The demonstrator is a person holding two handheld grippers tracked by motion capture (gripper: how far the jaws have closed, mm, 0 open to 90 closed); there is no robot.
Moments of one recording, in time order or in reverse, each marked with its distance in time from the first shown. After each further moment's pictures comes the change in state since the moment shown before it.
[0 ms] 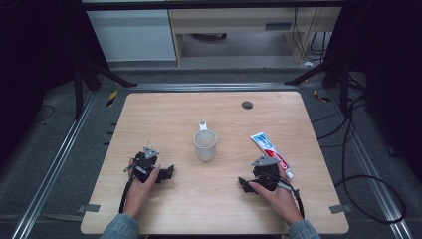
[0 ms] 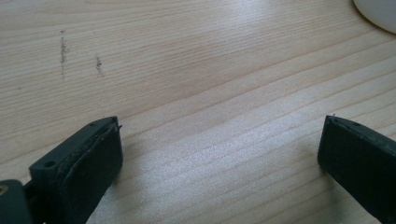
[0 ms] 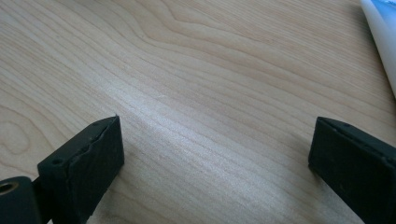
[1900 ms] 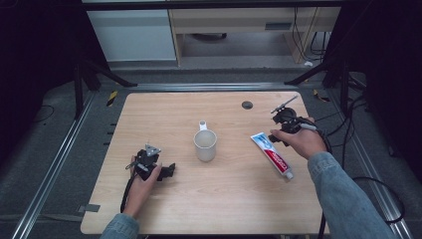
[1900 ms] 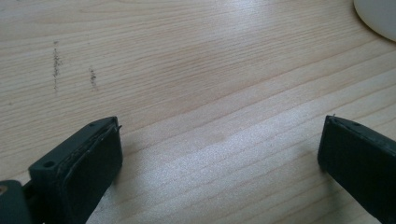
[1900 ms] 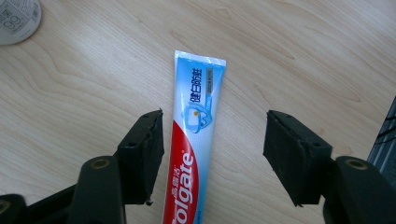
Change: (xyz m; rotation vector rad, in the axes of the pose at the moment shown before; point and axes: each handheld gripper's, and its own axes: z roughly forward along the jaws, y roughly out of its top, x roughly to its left) left arm 0.001 0.007 0.006 -0.001 -0.004 0.008; right arm -0.095 0.138 -0.065 0.350 -0.142 -0.011
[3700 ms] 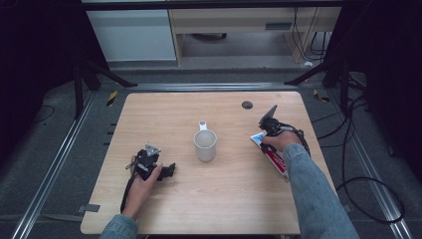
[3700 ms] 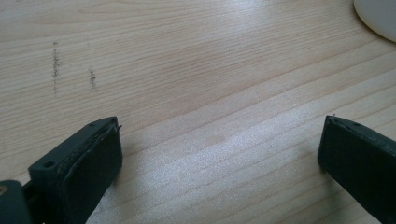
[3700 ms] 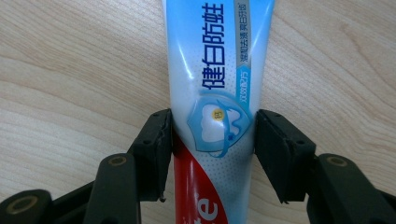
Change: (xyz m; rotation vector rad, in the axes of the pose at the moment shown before) left arm 0.000 0.000 0.001 -0.003 -0.002 -0.006; right arm -0.001 0.007 0.104 0.327 0.086 0.103
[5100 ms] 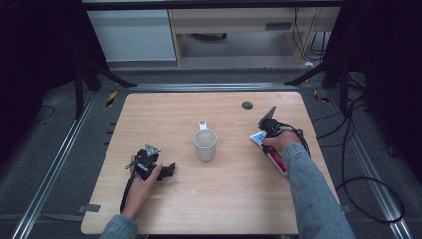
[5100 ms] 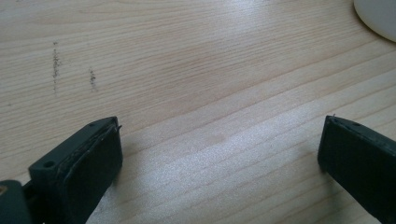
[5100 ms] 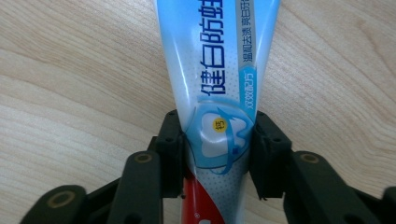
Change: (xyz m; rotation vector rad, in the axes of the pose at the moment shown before) left arm 0.000 0.000 0.000 0.000 0.000 0.001; right arm -0.001 0.001 0.006 0.025 0.013 -0.028
